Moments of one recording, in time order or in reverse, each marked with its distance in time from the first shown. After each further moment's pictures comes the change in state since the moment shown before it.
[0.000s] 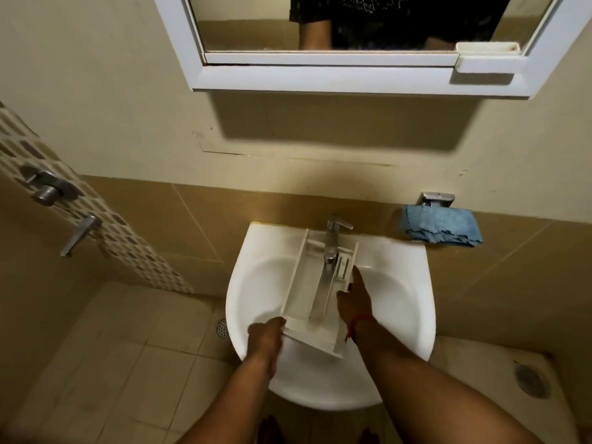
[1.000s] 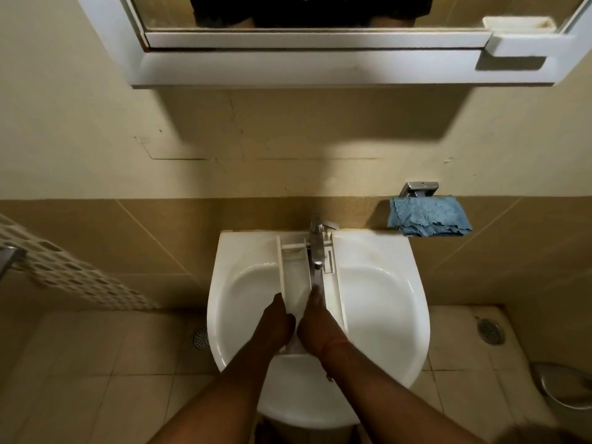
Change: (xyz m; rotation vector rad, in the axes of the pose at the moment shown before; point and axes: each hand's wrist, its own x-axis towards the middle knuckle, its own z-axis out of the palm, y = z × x) left_hand 0.069 0.038 0.036 0.838 -0.364 0.524; right_hand -0.024 -0.015 0.060 -0.495 -0.210 0.020
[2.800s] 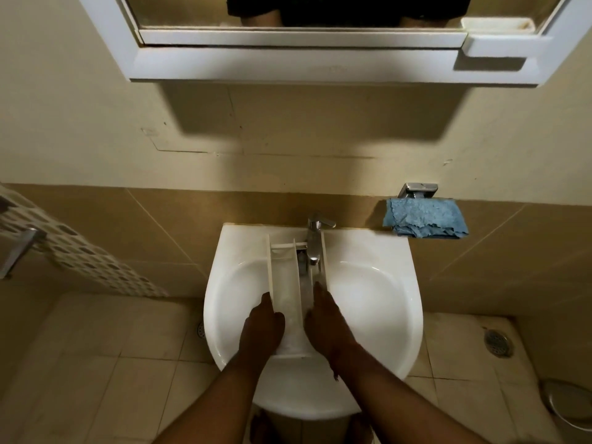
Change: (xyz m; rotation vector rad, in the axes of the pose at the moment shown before) left_hand -0.039 0.004 0.004 0.111 0.223 0.000; right_hand -0.007 0.037 -0.019 -0.045 0.185 -0.285
